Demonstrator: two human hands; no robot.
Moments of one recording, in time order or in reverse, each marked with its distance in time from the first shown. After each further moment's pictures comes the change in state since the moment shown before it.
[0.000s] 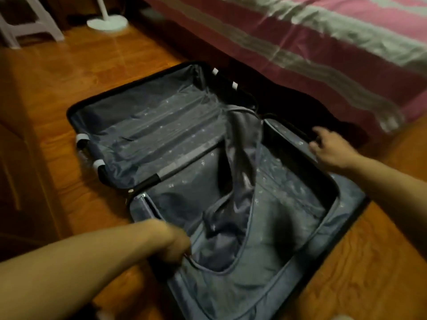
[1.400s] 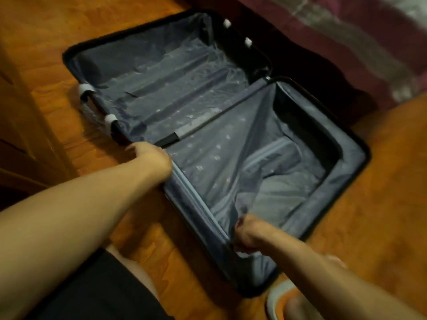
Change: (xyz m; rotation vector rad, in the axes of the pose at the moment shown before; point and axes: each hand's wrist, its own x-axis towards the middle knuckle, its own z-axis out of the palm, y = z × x) left_hand -0.057 -0.072 0.015 -0.053 0.244 -0.731; right_hand -0.225 -0.149 0.196 0.161 -0.790 0.284
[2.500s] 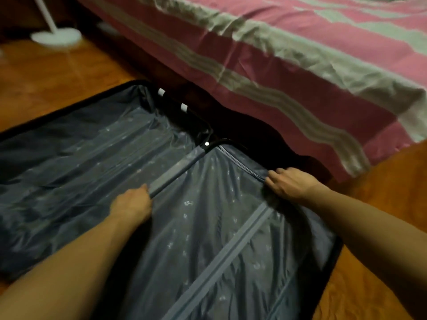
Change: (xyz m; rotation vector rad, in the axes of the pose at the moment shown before) left_hand 0.165 0.137 -0.160 -0.655 0.261 -0.103; right_hand 0.200 0.146 -0.446 -1.437 0.816 -0.695
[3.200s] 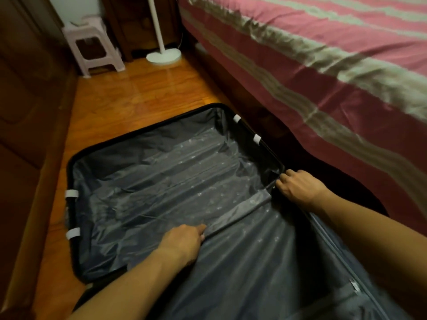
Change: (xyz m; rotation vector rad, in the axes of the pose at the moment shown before) left_hand 0.004 -0.009 -0.013 -0.056 -0.148 0.040; right_hand 0.224 0.032 -0.053 0.050 0.139 -0.134
